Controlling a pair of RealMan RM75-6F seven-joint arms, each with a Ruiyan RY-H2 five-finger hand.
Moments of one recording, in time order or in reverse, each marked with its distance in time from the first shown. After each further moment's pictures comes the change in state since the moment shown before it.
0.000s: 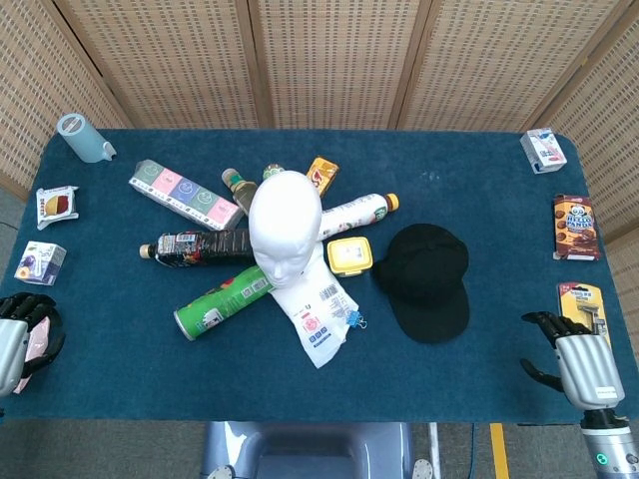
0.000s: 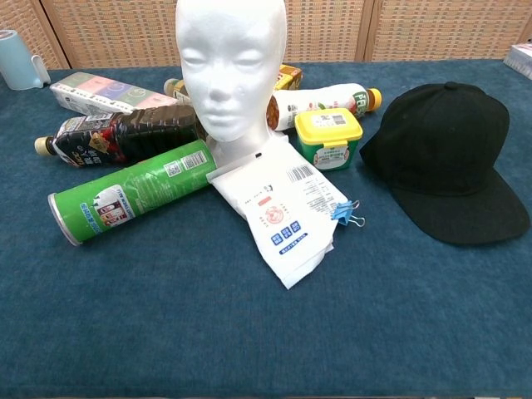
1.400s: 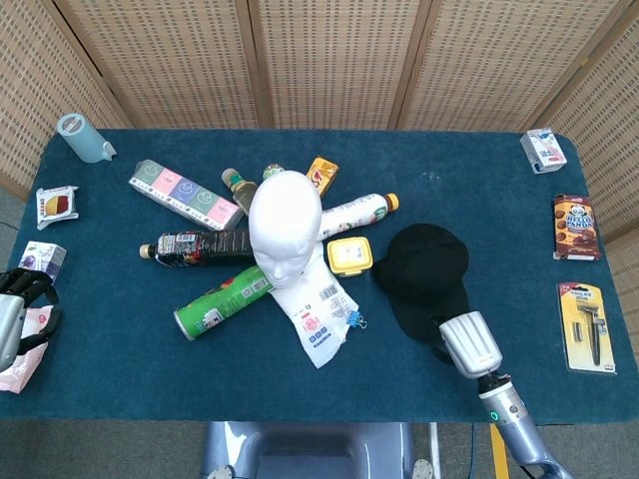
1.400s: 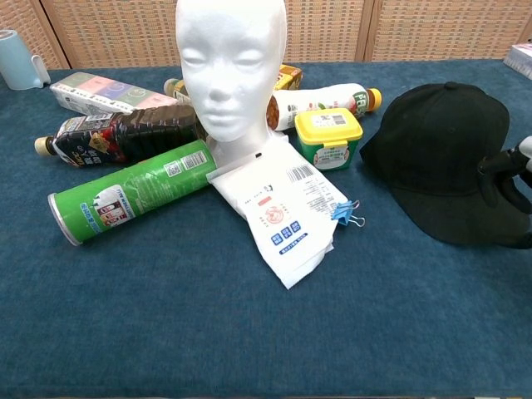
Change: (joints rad) left arm -0.062 0.074 -0.052 -0.060 -0.055 -0.055 0.008; right arm 0.204 -0.373 0.012 0.261 -0.062 -0.175 -0.212
